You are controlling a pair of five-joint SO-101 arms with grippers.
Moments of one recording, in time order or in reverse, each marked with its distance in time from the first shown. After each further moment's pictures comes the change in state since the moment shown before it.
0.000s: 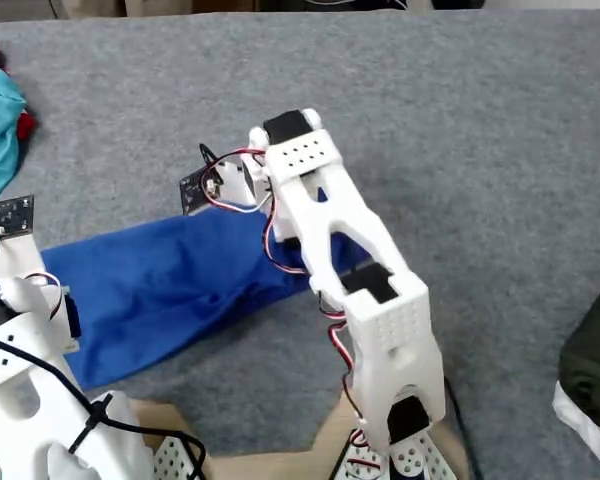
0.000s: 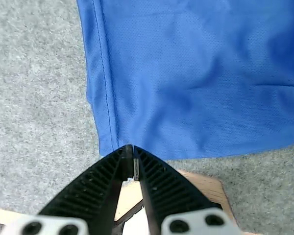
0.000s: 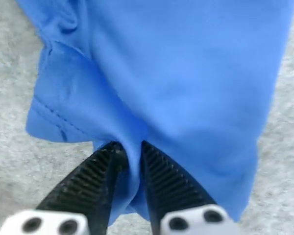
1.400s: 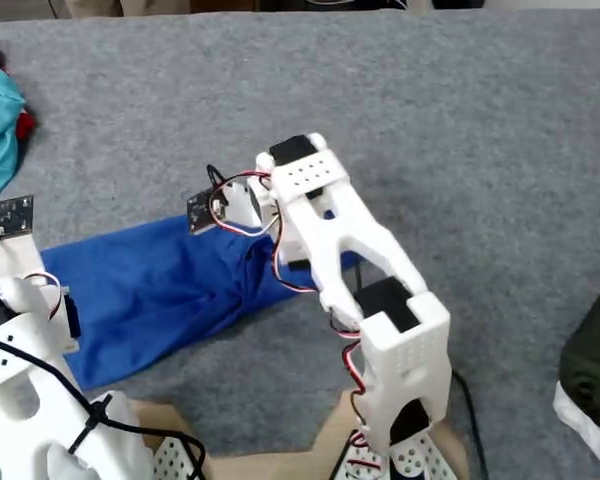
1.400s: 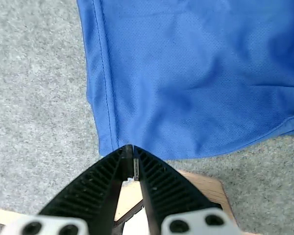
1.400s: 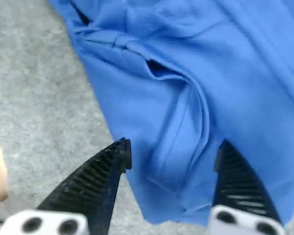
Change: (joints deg) left arm 0.0 0.0 0.0 0.0 0.0; right arm -0.4 -10.5 22.2 -10.0 -3.9
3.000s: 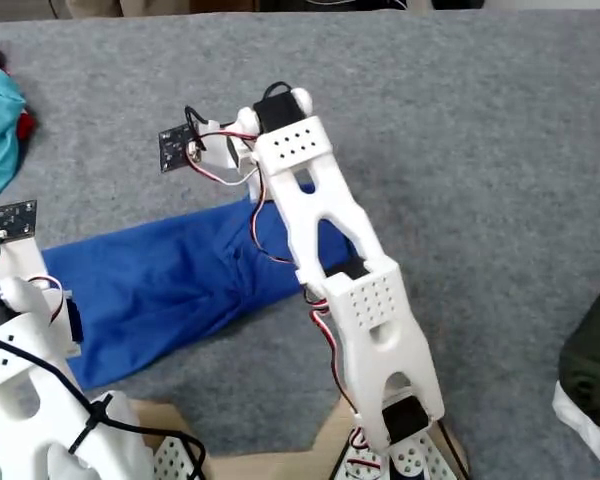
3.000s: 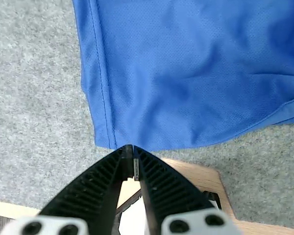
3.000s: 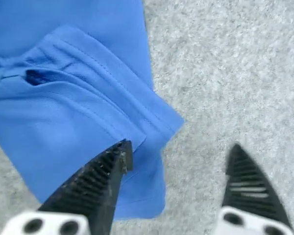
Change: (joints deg) left arm 0.0 0.0 0.0 2.5 0.0; right arm -0.6 23.4 -53.9 12.2 -0.8
